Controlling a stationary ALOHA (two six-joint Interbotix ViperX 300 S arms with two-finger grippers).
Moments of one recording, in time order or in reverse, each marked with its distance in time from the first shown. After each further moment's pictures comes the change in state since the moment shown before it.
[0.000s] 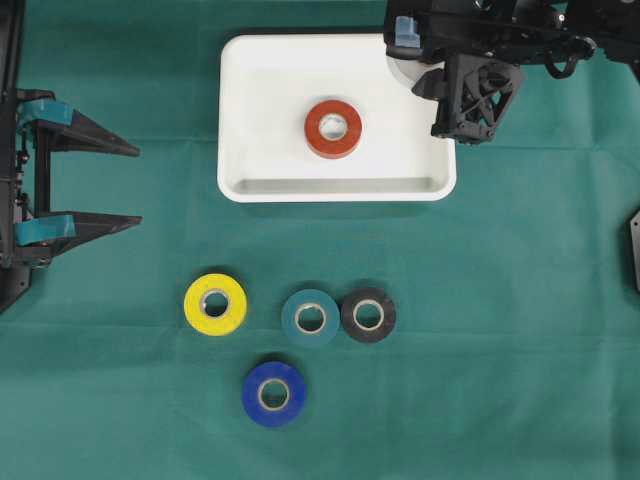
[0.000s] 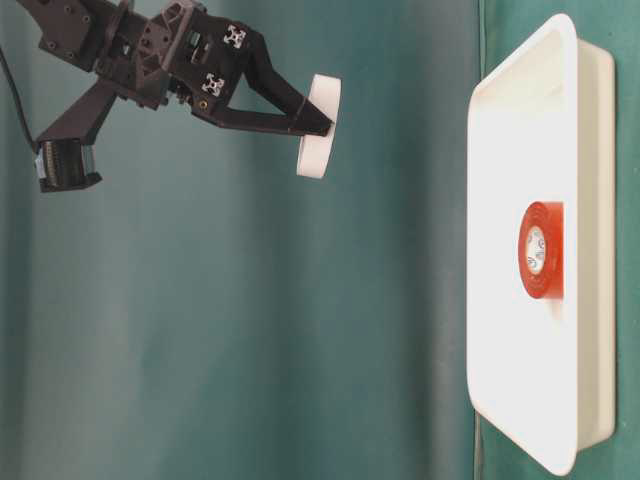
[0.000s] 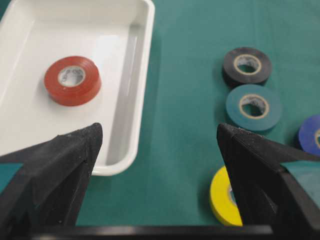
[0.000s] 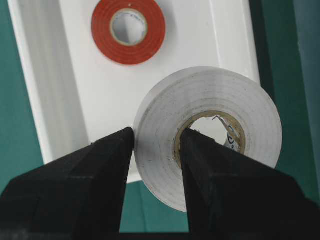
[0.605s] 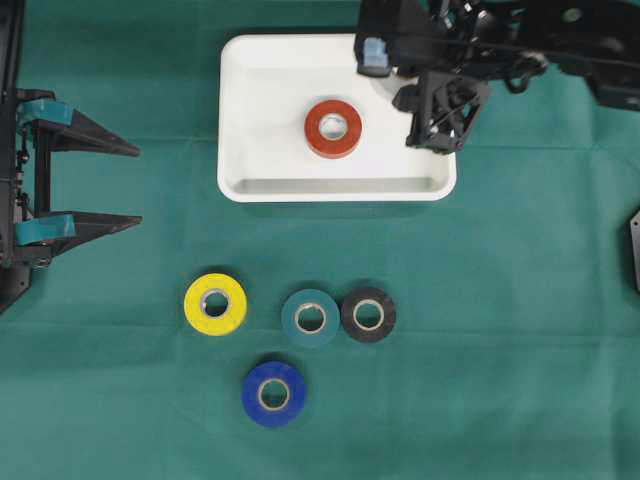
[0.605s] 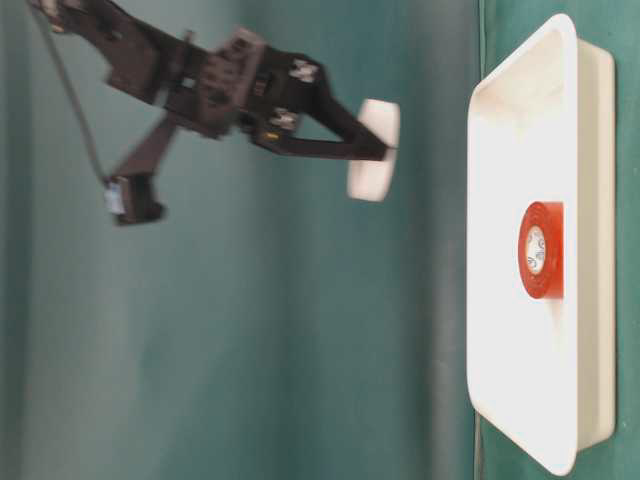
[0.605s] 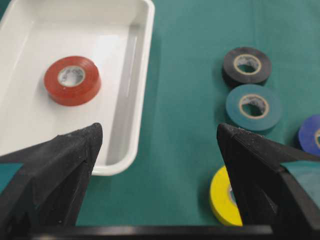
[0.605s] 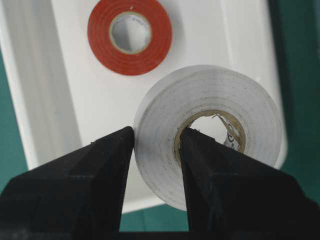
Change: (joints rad) left arm 0.000 -0.002 0.000 0.000 0.000 0.000; right arm 0.000 0.124 0.029 -0.002 -0.126 0.005
